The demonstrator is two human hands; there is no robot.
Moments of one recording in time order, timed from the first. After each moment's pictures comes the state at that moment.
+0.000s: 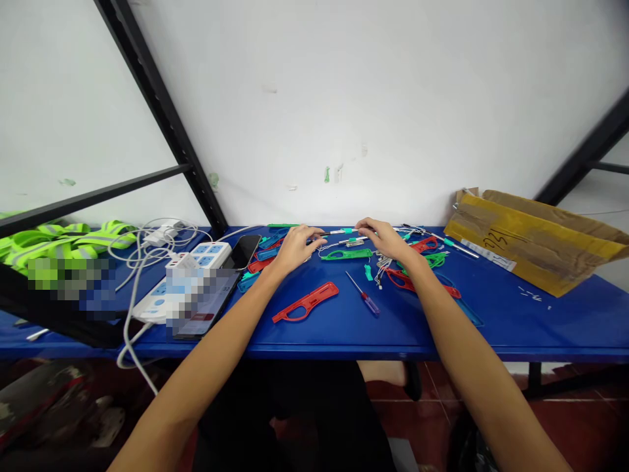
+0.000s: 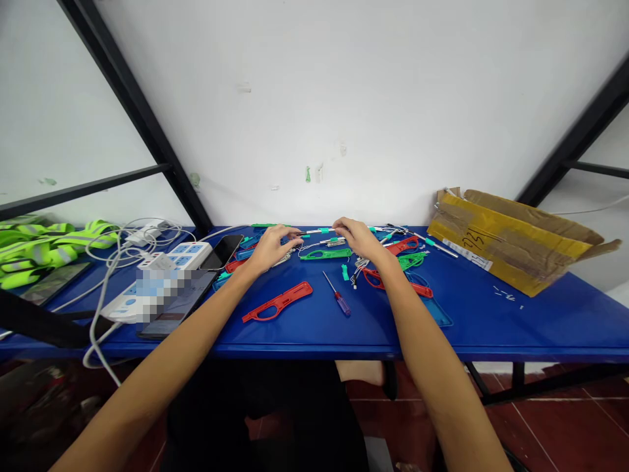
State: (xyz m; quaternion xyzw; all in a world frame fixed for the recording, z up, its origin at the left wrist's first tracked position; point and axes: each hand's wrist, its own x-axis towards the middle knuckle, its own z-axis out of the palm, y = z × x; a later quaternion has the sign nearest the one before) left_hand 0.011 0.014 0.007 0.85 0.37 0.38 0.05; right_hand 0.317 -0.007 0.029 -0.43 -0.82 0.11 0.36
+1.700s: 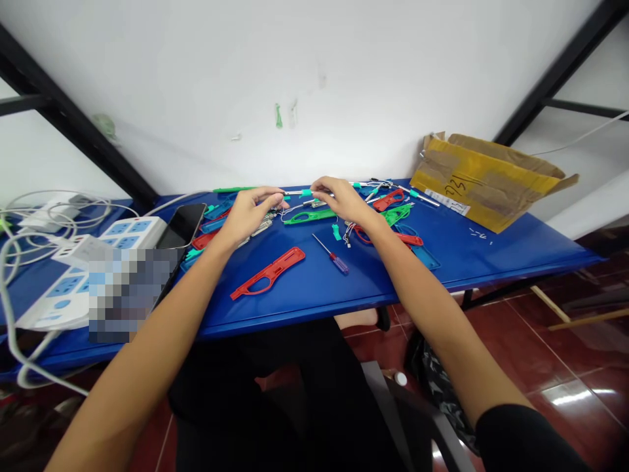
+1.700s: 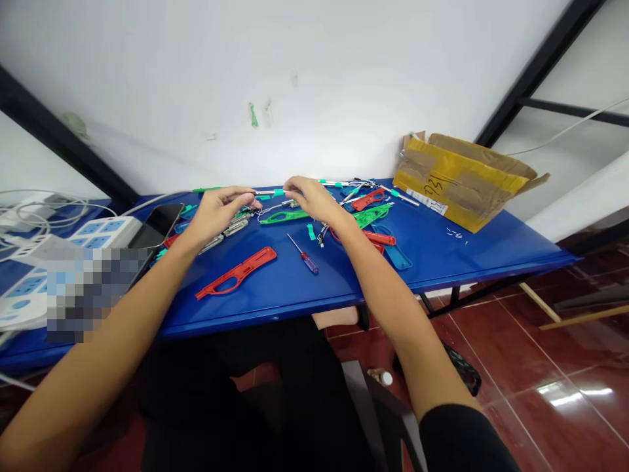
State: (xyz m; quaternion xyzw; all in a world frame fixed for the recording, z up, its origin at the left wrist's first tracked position) left_hand 0.016 0.001 0.015 0.76 0.36 0.44 0.31; right_hand 0.292 -0.014 0.021 -0.41 -0.83 0.12 0.37
